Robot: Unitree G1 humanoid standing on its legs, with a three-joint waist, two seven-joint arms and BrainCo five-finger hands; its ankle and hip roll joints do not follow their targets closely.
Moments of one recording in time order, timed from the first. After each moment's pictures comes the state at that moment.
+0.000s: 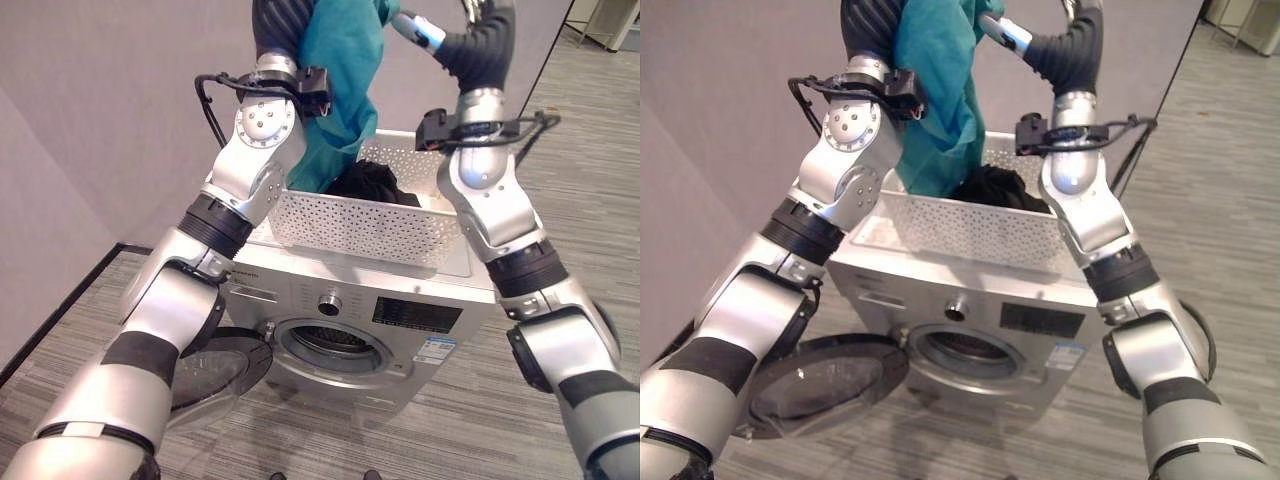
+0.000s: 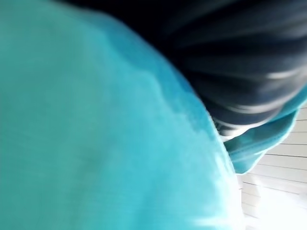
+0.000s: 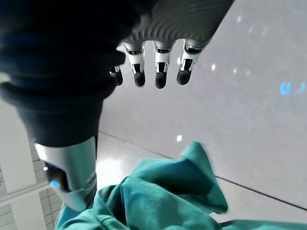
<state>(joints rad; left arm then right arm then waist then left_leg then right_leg) -1.33 0.34 -0.48 0.55 -0.73 -0.21 0.46 -1.05 -0.50 0.35 0.28 0.27 -0.19 -0.52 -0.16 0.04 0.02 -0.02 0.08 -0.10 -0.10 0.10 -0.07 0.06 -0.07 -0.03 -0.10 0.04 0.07</state>
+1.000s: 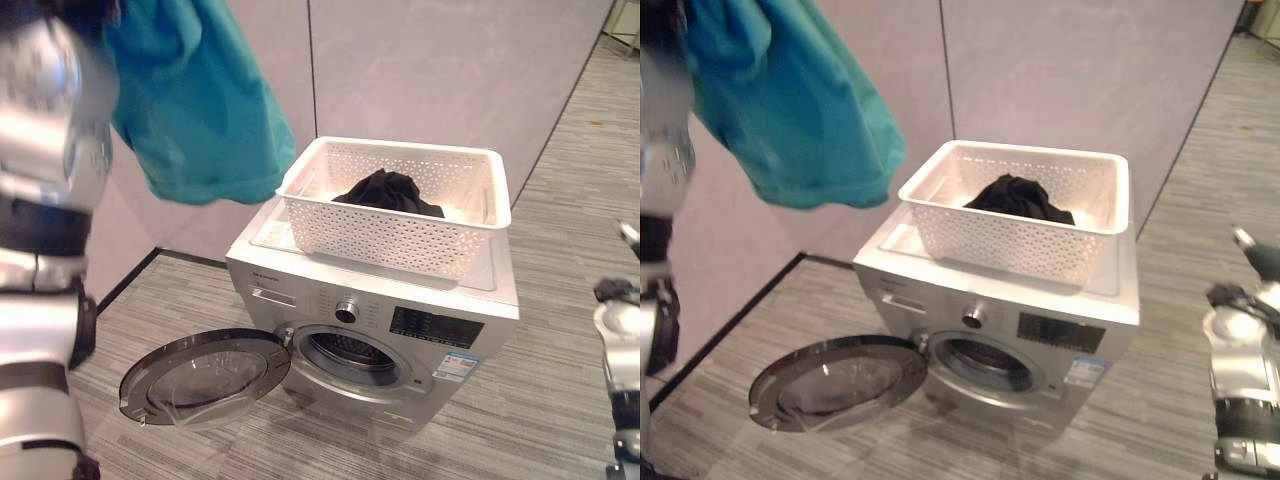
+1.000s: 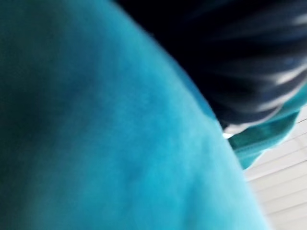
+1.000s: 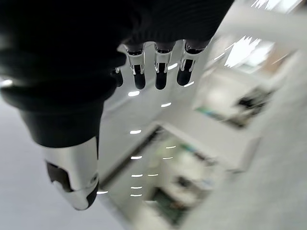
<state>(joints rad) -0.92 0.85 -0.11 0.09 -0.61 -0.32 0.58 -0.11 -0.68 -0.33 0.36 -0.13 0.06 -0.76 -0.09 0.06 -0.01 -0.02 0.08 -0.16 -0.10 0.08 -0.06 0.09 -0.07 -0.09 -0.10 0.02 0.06</state>
